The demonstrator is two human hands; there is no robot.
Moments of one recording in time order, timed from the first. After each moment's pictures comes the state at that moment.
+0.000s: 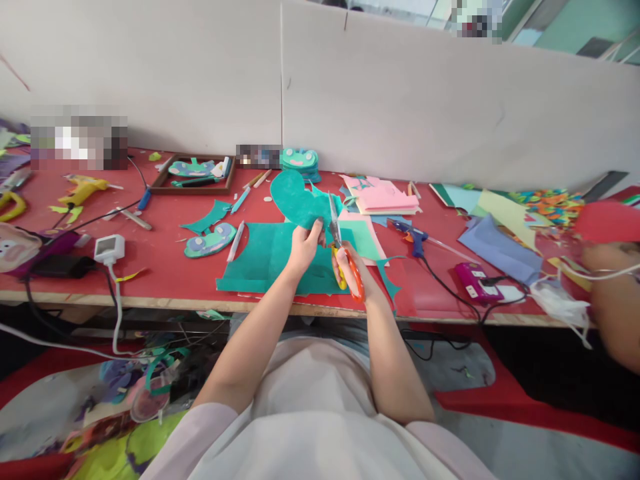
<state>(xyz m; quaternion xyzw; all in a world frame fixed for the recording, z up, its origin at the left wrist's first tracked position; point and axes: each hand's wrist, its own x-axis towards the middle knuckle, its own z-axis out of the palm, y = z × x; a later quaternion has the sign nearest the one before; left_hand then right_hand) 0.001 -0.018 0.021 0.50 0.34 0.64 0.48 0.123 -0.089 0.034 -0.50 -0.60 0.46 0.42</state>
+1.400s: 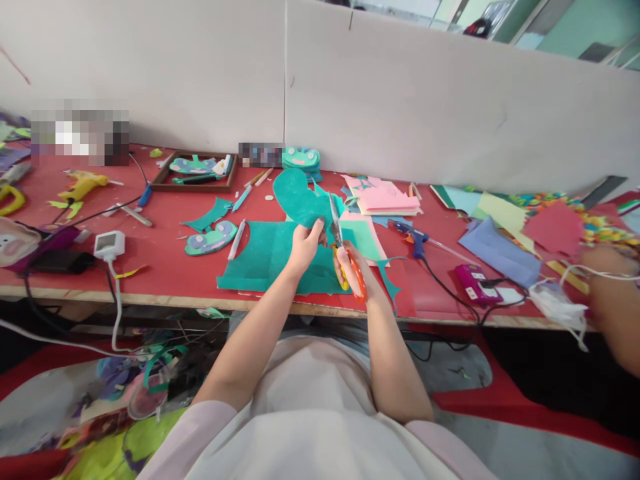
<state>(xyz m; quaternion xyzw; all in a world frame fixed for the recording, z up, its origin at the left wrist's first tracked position) 0.000 -0.019 0.020 0.49 0.31 0.65 0.49 0.122 -0.091 0.037 -0.51 -0.60 0.47 0.41</state>
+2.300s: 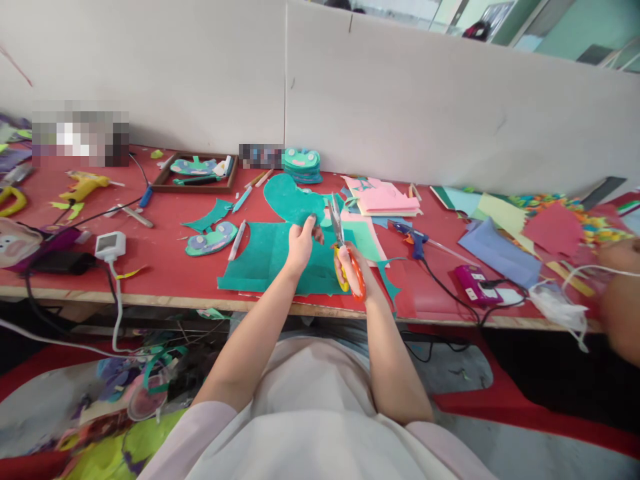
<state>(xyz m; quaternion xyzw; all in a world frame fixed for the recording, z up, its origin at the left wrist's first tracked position) -0.001 -0.016 0.022 0.43 0.31 0.68 0.50 0.123 -0.087 0.027 -0.51 -0.58 0.46 0.44</state>
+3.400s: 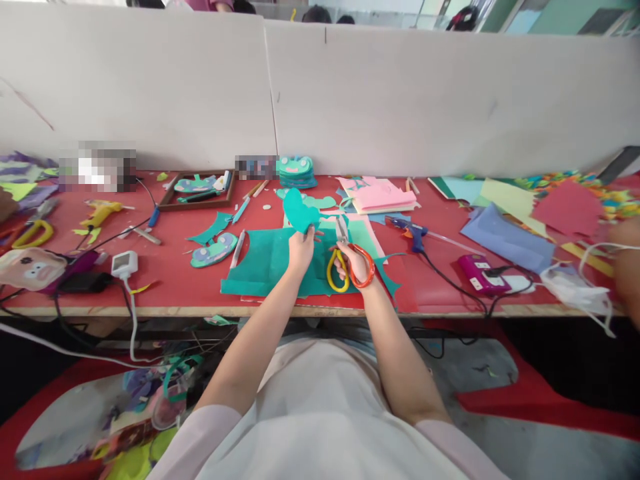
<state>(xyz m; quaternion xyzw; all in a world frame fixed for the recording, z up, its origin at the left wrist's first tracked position) 0.002 -0.002 -0.002 0.53 0.48 0.57 0.40 0.142 -0.059 0.012 -0.46 -0.39 0.64 0.47</state>
